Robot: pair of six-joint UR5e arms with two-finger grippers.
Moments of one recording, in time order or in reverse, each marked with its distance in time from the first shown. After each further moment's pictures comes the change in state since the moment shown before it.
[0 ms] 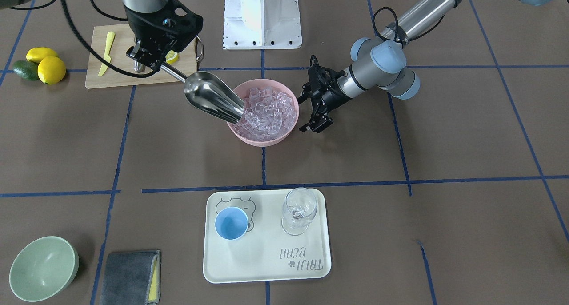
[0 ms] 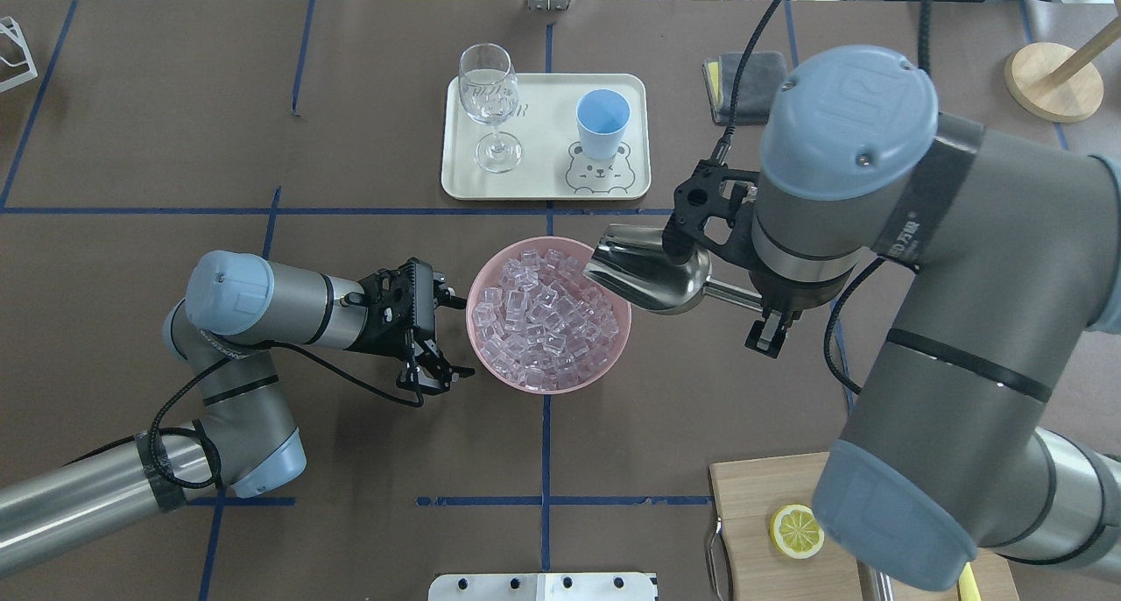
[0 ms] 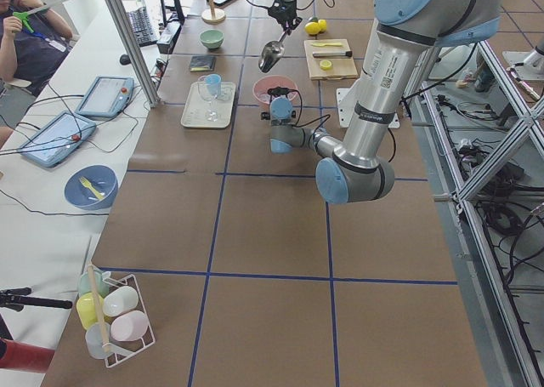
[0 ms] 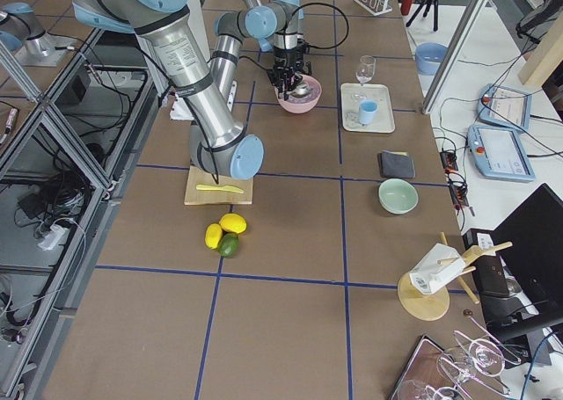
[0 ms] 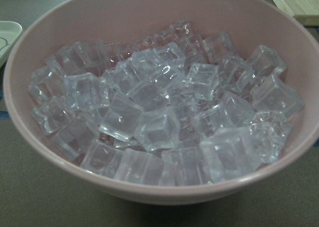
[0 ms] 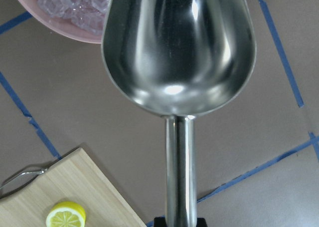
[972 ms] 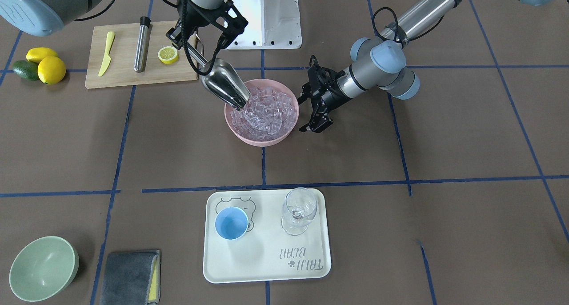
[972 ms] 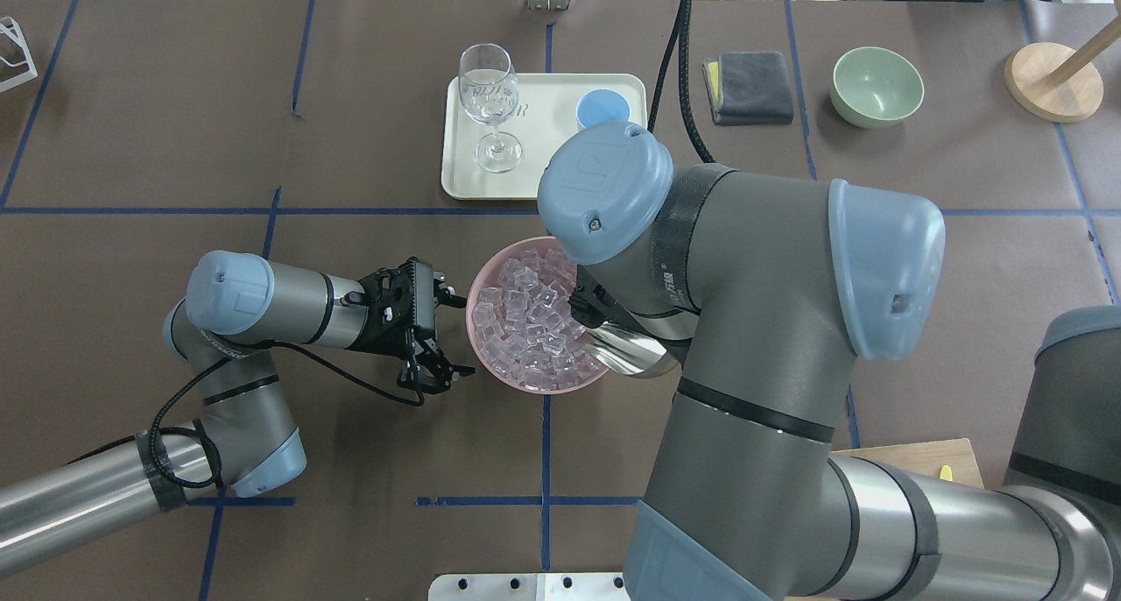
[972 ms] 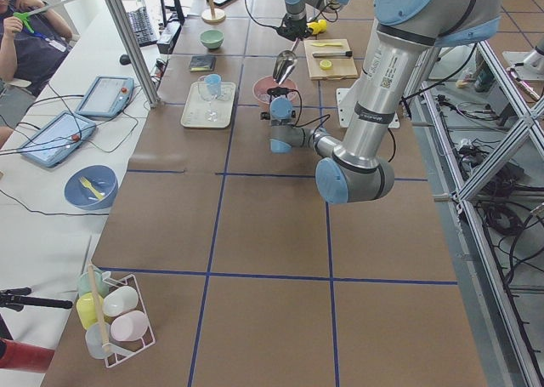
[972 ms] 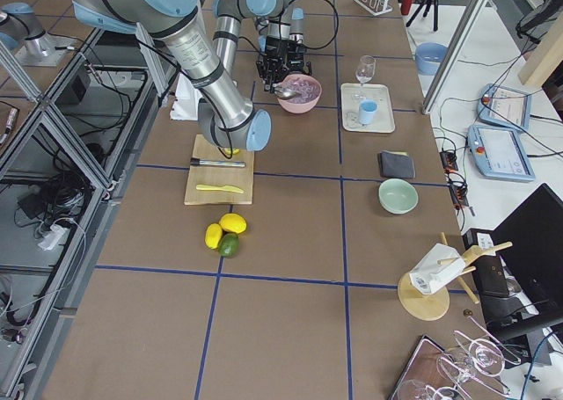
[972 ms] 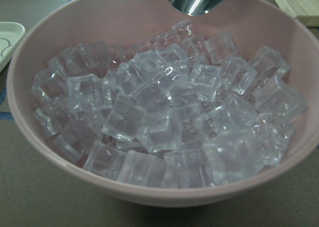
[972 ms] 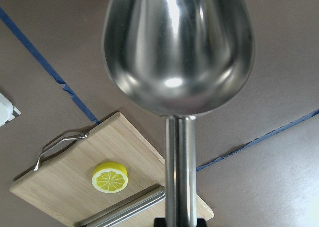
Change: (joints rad) left arm -0.001 -0.001 0.001 0.000 0.002 -0.002; right arm -0.124 0.197 -0.170 -0.270 -0.041 0.079
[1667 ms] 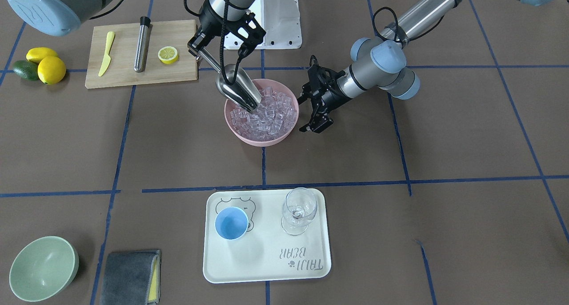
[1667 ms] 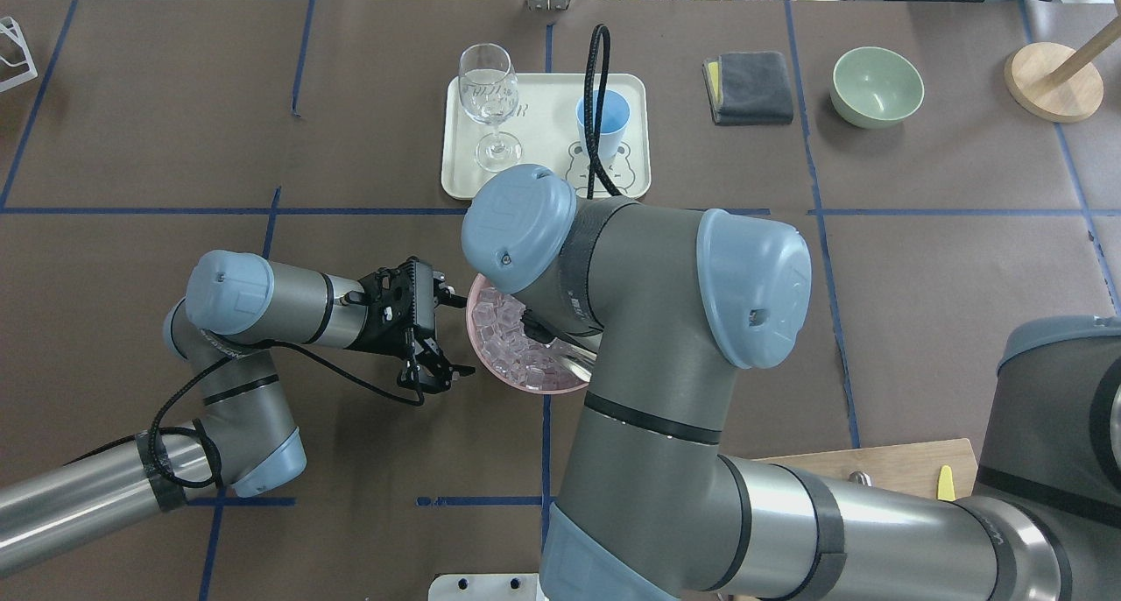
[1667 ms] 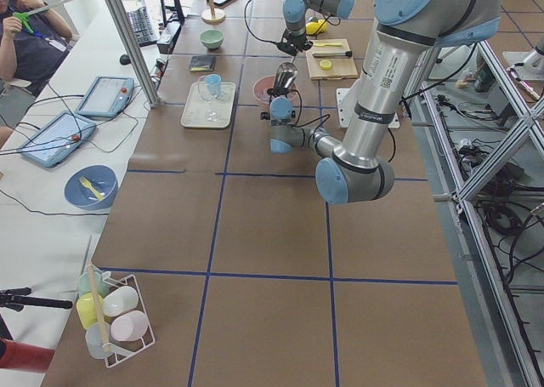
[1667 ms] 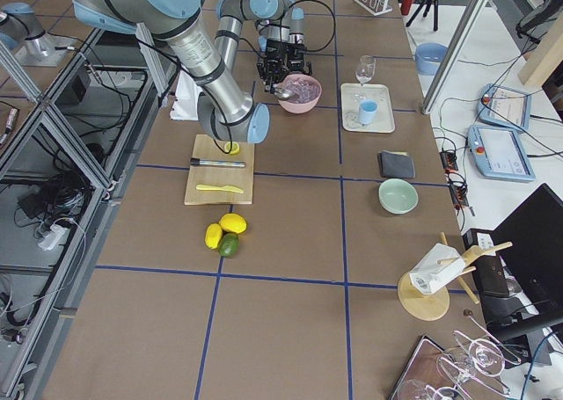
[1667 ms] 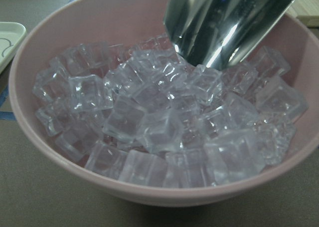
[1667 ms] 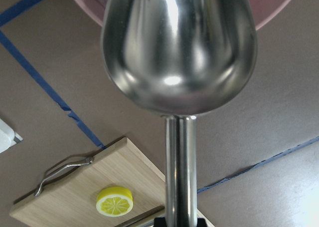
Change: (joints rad) left arm 0.000 0.000 0.000 0.000 0.000 -0.001; right arm -0.045 0.049 -0.153 0.088 -0.040 0.028
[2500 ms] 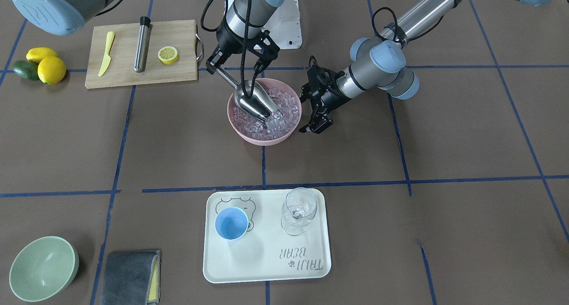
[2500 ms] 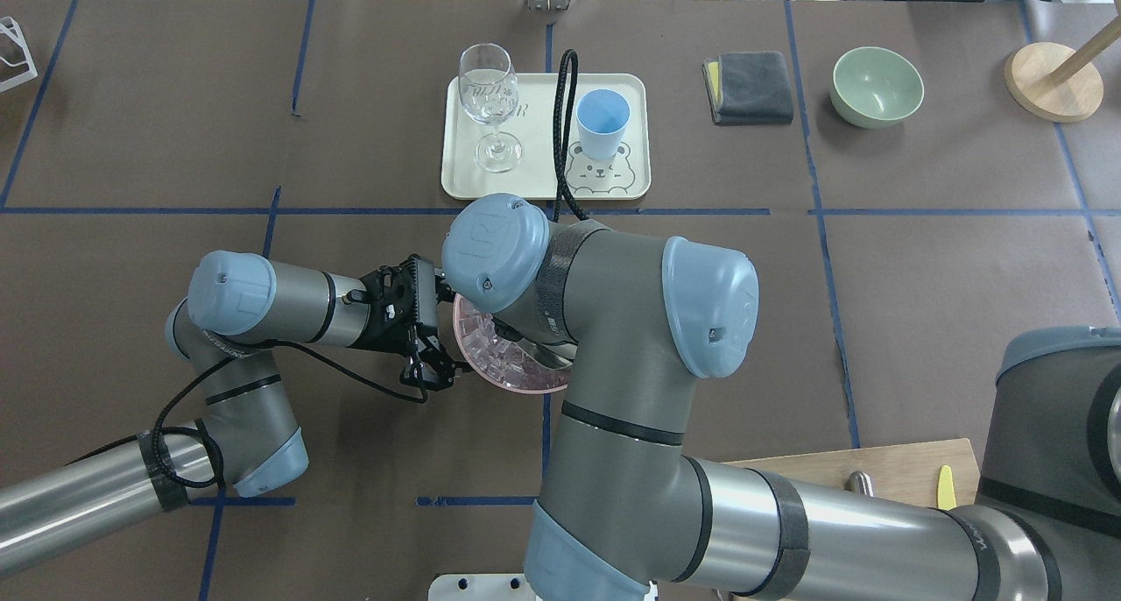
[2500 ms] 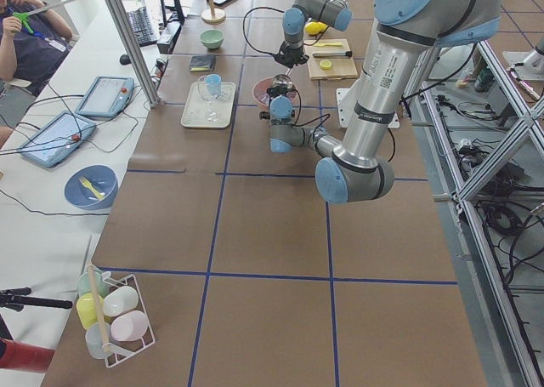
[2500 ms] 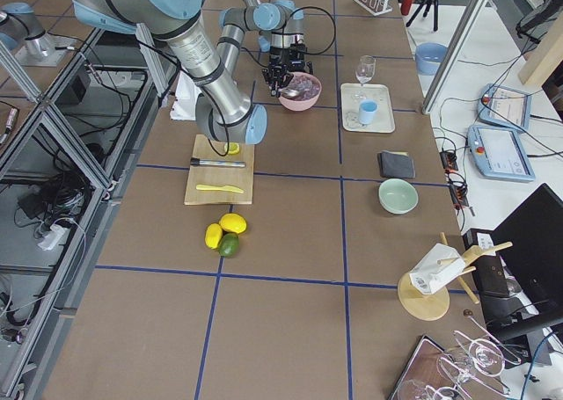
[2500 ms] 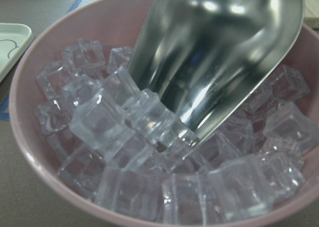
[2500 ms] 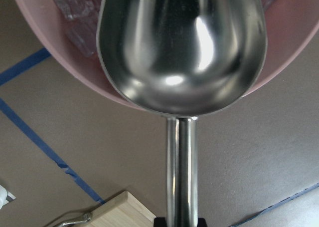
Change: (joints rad) left arm 0.001 -0.004 0.001 0.000 0.019 -0.006; right arm -0.020 -0.018 -0.076 0.191 -0.026 0.058
